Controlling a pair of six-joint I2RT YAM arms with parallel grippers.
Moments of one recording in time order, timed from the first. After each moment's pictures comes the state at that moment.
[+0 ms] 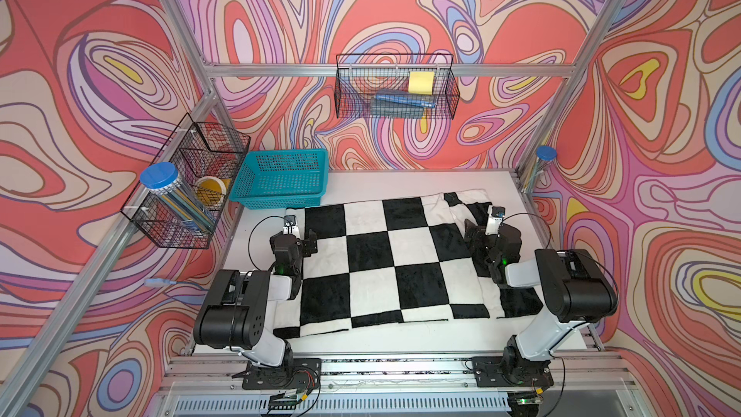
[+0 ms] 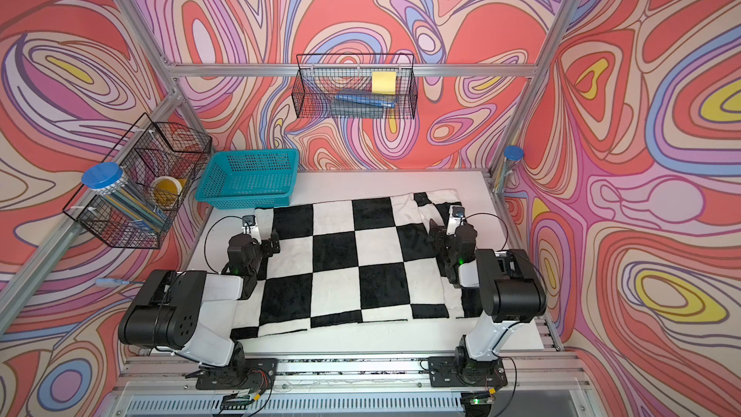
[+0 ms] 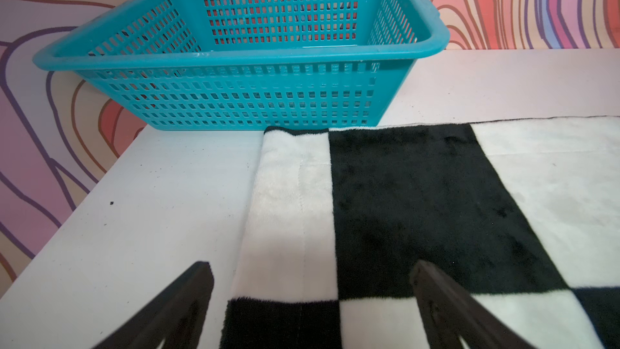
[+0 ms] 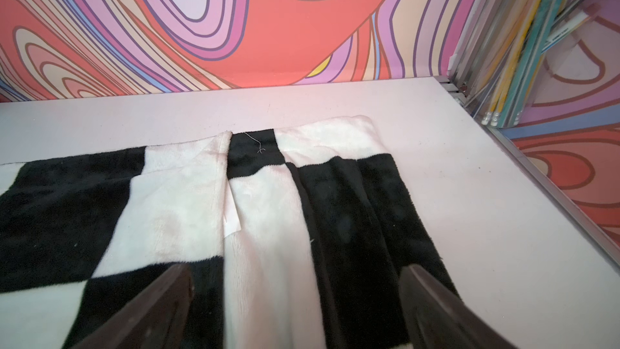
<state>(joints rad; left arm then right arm) -0.03 1.56 0.38 0.82 -0.17 0.00 -0.04 1.72 0.48 0.95 -0.04 0.02</state>
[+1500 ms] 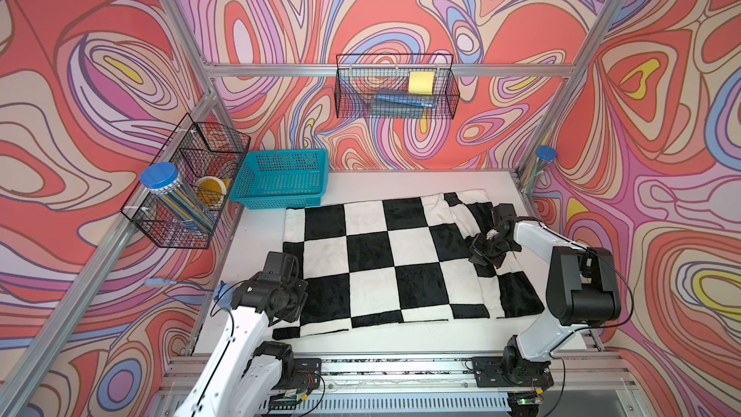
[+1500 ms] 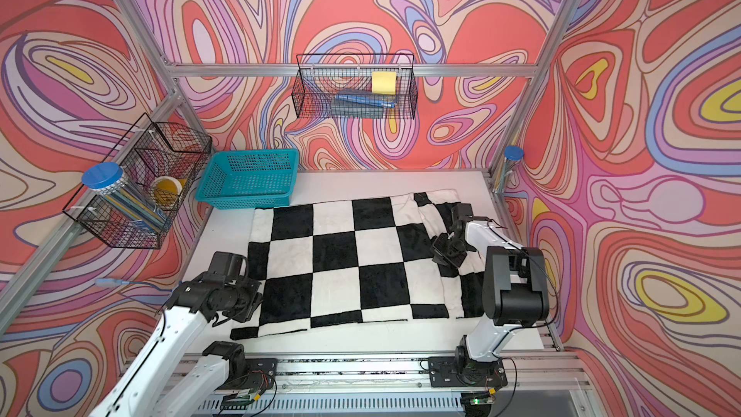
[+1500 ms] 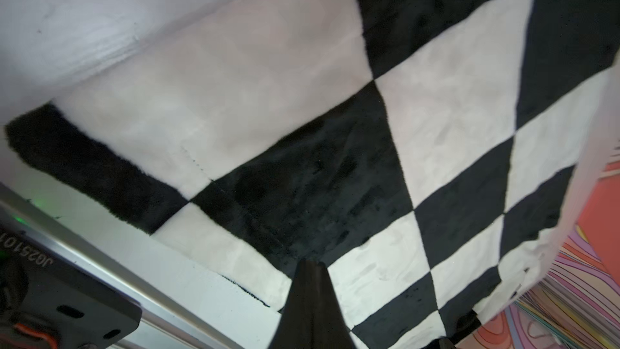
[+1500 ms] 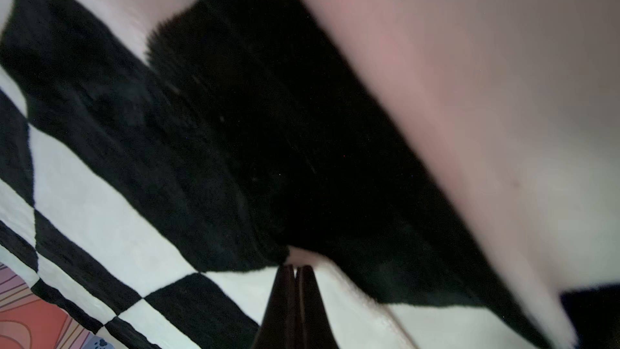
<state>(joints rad) -0.12 0.90 0.66 -1.03 0.12 -1.38 -0.06 1.72 1.05 -0.77 -0.32 0.60</state>
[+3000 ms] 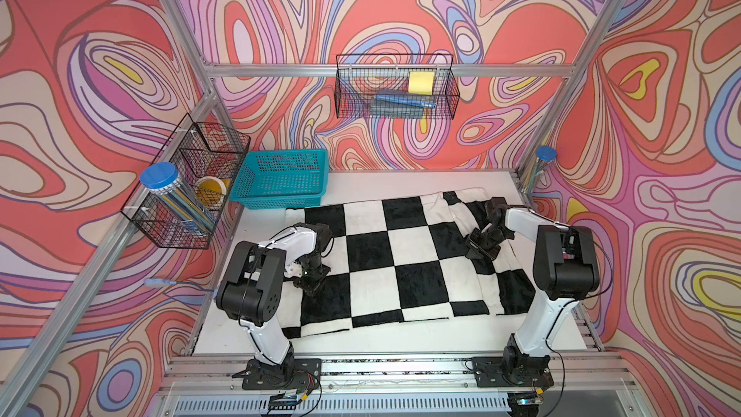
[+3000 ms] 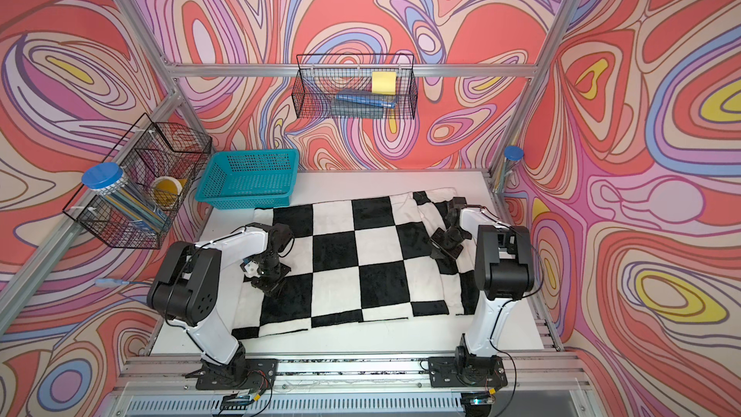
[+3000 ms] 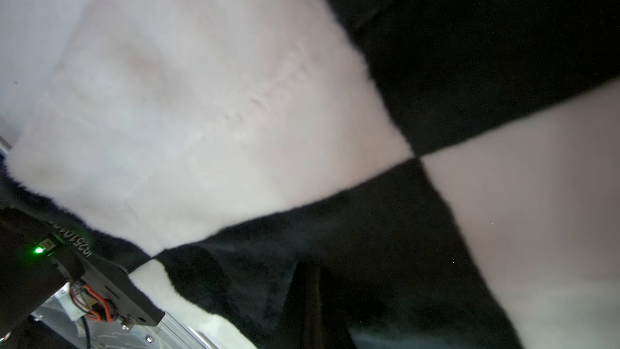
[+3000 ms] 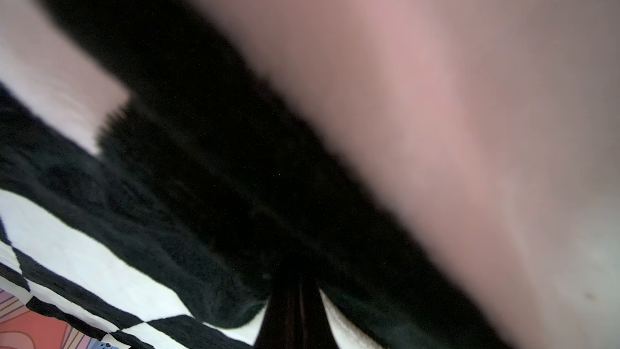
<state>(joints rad) -0.25 1.78 1.02 -1.10 0.01 -1.34 -0.06 1.92 1.24 -0.86 -0.32 0.58</state>
